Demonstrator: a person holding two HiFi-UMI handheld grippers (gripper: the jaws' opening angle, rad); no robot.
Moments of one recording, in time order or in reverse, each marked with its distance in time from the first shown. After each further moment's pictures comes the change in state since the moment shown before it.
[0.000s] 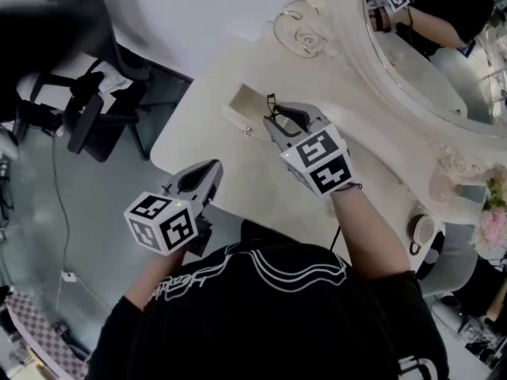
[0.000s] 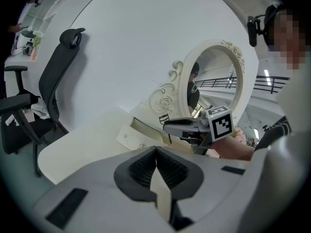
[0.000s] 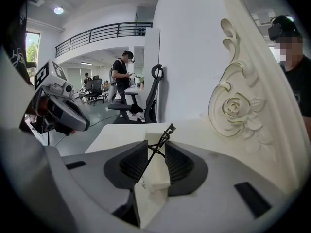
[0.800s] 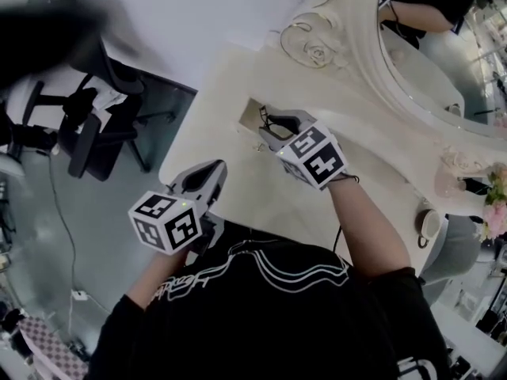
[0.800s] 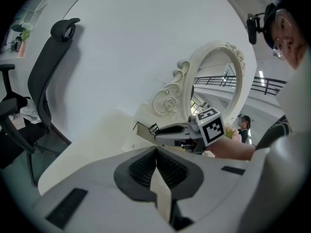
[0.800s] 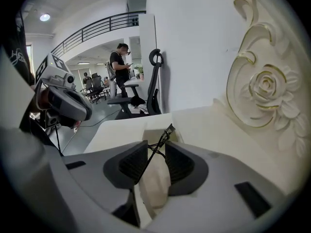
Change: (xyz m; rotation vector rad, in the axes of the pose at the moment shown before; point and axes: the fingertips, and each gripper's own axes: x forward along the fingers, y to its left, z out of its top) left arm 0.015 0.040 0.032 0.018 0.059 -0.076; right arm 0.064 0.005 -0.009 0.075 0.131 0.081
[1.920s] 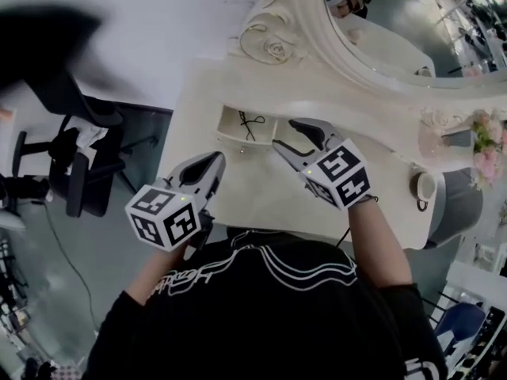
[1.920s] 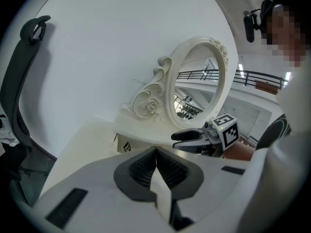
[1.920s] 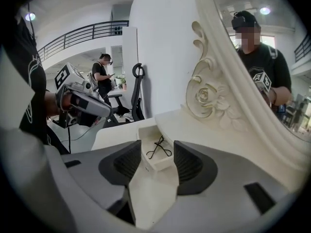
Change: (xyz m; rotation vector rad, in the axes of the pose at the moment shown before) left arm 0.021 -0.034 0.032 0.155 0.053 -0.184; right arm -0.102 -0.003 -0.018 0.151 -0.092 -0.216
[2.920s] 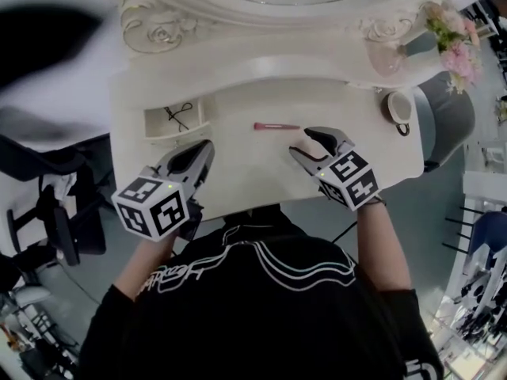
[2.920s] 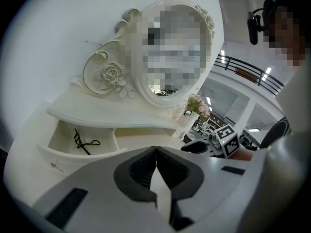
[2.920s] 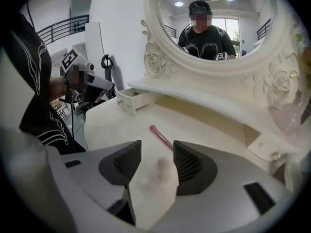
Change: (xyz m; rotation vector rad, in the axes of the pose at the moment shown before) left arm 0.090 -0.086 -0.049 0.133 0.249 -0.238; right arm -0.120 -0.020 -0.188 0.320 0.138 -0.247
